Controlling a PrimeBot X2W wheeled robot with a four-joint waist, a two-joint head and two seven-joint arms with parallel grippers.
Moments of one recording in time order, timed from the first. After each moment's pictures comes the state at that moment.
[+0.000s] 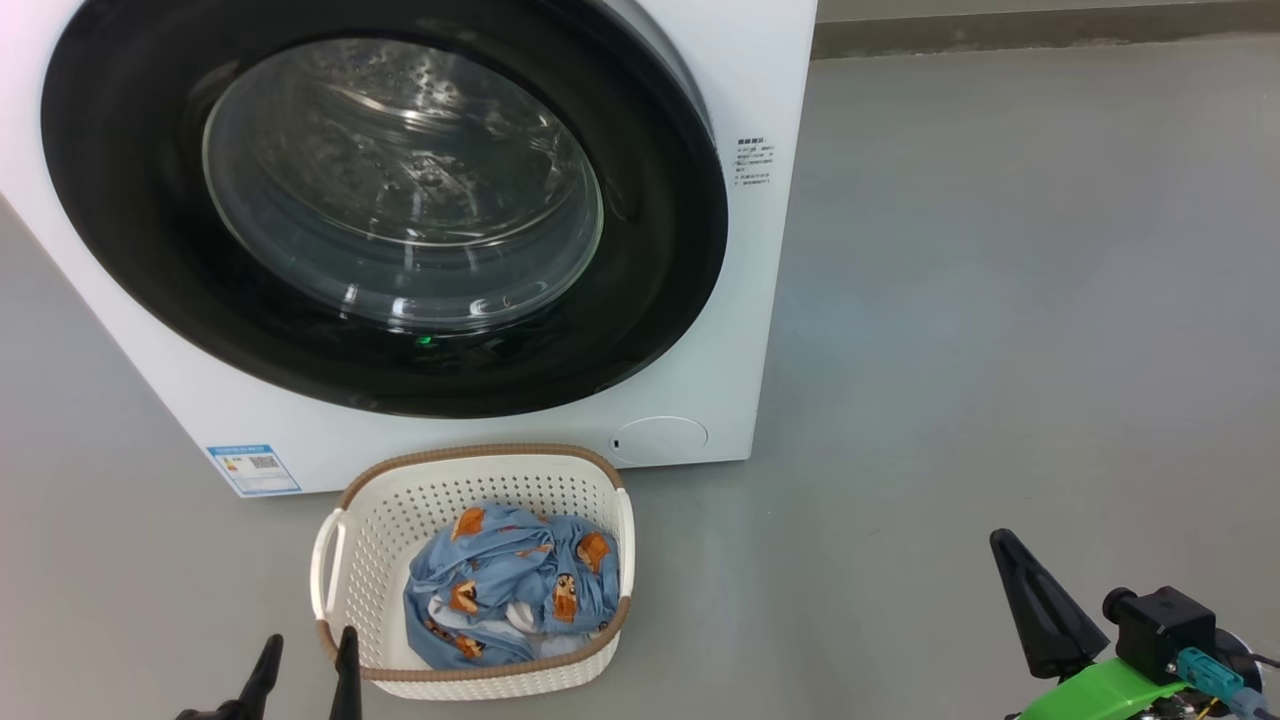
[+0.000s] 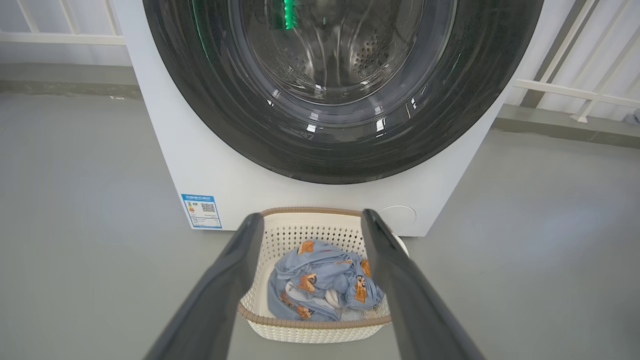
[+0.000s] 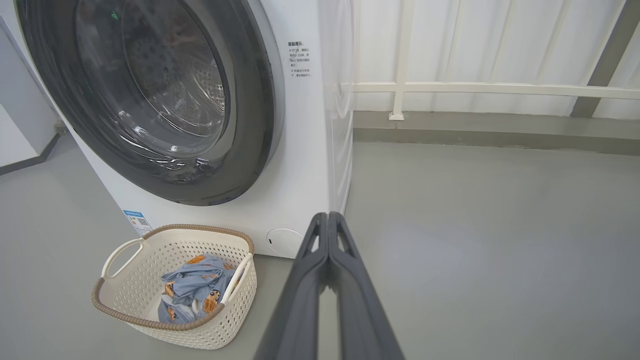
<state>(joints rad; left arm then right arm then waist) 0.01 0.04 -0.01 0.37 -0.21 -0.13 -0.25 -0.02 -0.19 0.05 0.24 0.23 0.13 -0.25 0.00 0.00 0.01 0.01</state>
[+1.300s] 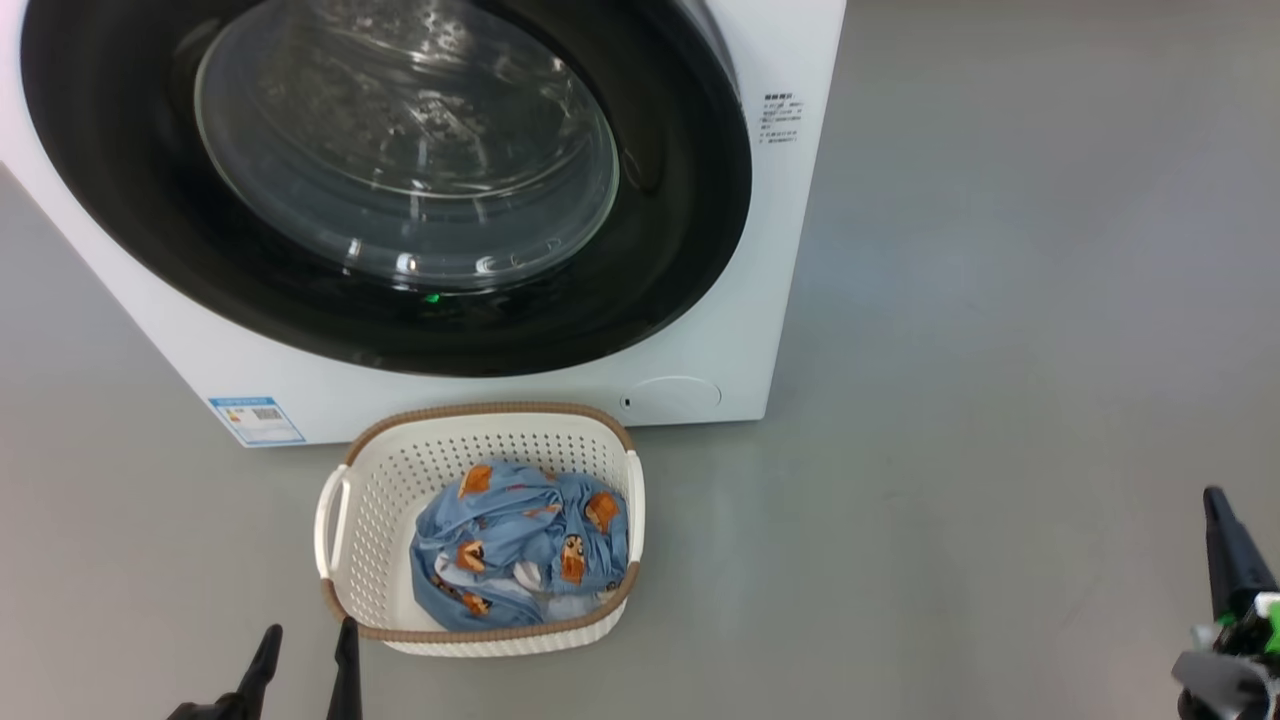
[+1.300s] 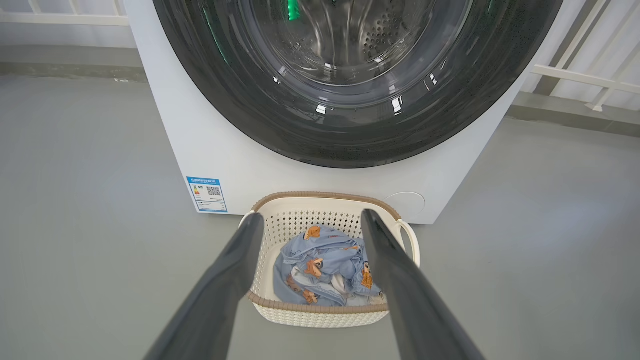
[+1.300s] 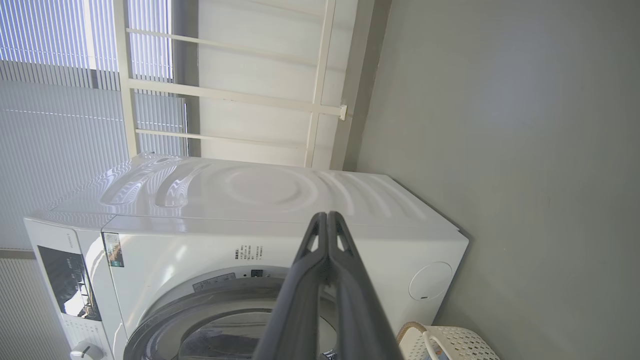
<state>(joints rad) 0.01 0.04 -0.01 0.36 -0.21 -0.13 -0.25 -0.12 -0.28 -0.11 0.39 1.69 0.13 -0.03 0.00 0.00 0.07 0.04</state>
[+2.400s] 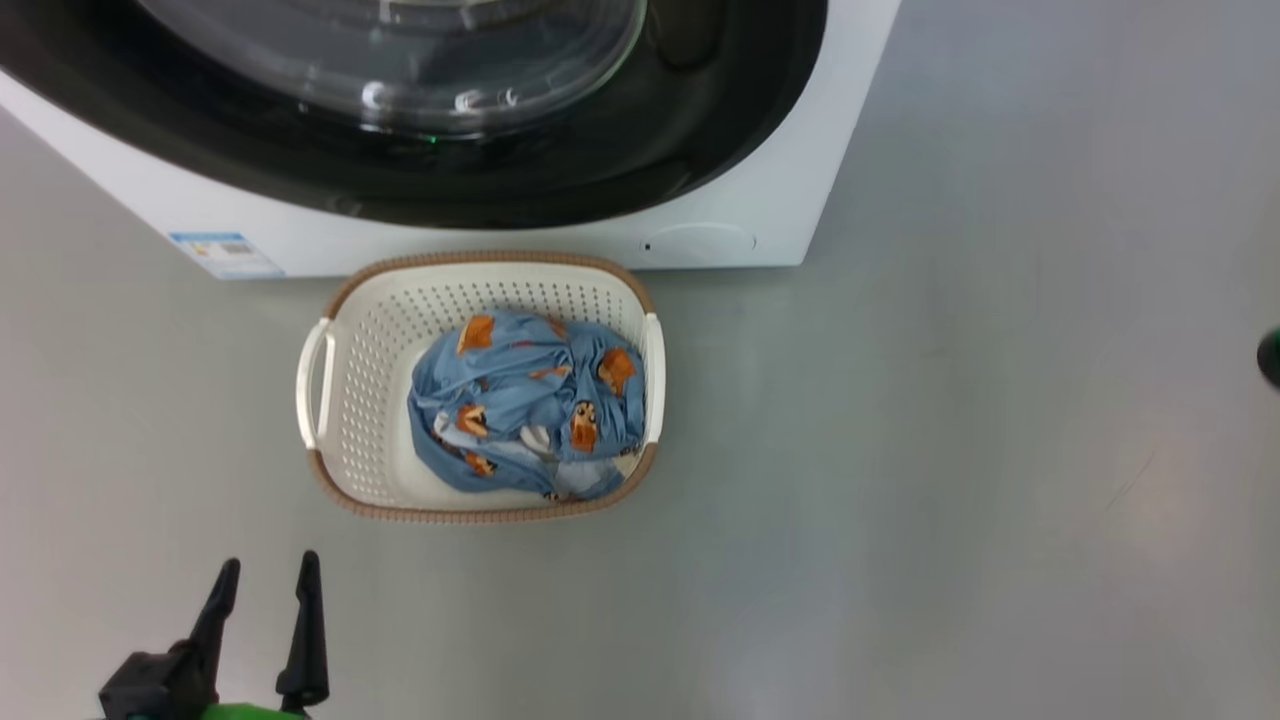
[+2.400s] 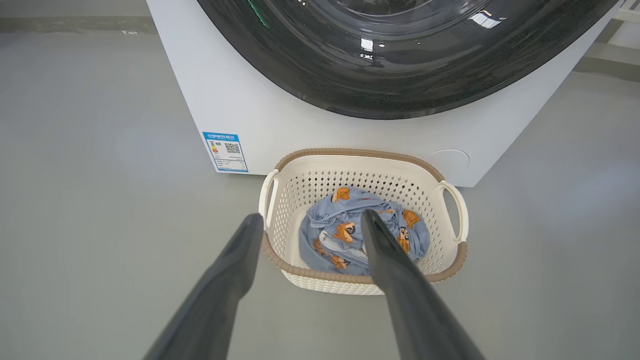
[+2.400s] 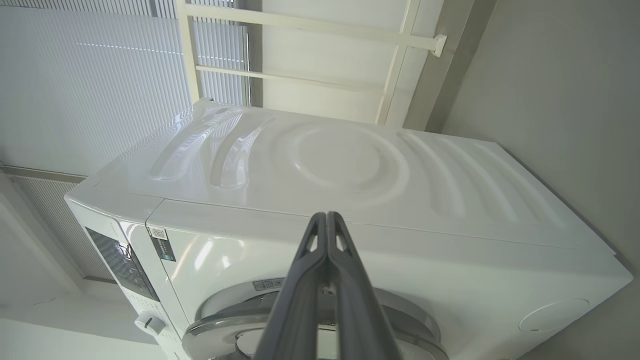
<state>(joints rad) -0.05 0.07 0.02 0.30 -0.22 -0.13 -0.25 -0.65 -0.31 -0.36 0.43 1.66 0.13 0.43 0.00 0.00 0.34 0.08</state>
